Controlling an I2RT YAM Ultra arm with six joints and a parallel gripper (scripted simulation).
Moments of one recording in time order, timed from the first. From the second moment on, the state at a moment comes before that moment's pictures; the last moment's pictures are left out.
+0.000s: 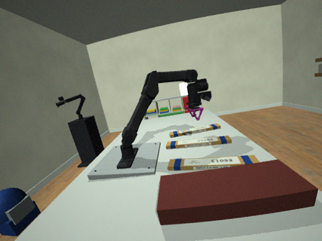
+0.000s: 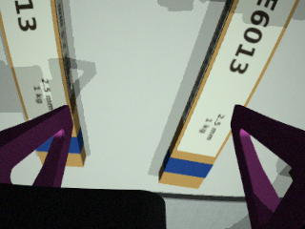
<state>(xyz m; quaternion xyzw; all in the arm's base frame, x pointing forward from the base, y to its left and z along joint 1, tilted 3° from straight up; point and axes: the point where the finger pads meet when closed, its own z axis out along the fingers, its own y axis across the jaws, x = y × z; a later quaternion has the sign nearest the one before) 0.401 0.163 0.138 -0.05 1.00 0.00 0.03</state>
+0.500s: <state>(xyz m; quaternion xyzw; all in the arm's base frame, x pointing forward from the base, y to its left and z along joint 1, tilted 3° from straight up) 0.408 0.245 0.125 -0.04 1.00 0.01 0.04</state>
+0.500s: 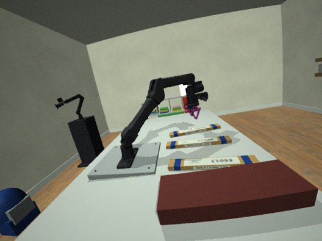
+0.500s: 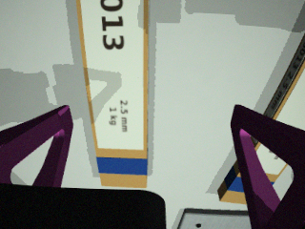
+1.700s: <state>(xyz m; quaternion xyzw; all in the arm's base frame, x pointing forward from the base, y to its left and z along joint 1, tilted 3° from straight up) 0.403 0.283 0.119 -0.04 1.00 0.02 0.05</state>
